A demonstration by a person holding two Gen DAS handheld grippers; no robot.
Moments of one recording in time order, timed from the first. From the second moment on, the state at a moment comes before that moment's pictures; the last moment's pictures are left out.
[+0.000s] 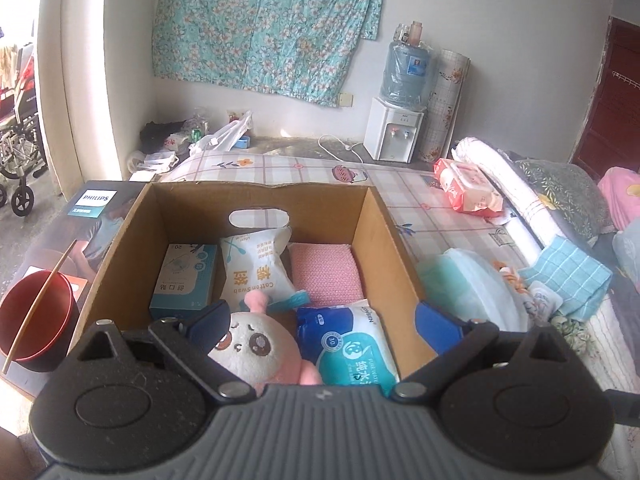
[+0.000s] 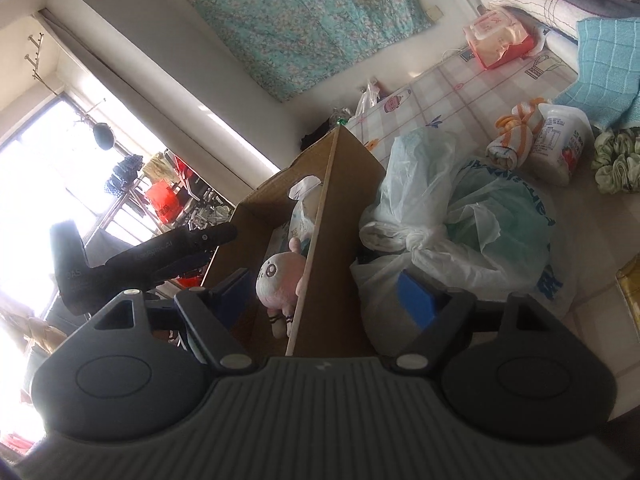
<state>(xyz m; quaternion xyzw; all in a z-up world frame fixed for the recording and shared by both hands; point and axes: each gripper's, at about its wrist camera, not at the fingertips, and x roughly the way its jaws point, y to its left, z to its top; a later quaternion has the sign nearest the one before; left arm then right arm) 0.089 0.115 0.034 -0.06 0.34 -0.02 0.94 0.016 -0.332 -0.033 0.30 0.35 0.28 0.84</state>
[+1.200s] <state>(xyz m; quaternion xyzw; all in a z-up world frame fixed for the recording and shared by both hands) 0.126 -0.162 -0.020 -0.04 0.32 -0.24 0.92 0.110 -0.536 0.002 0.11 0.30 0.06 0.95</state>
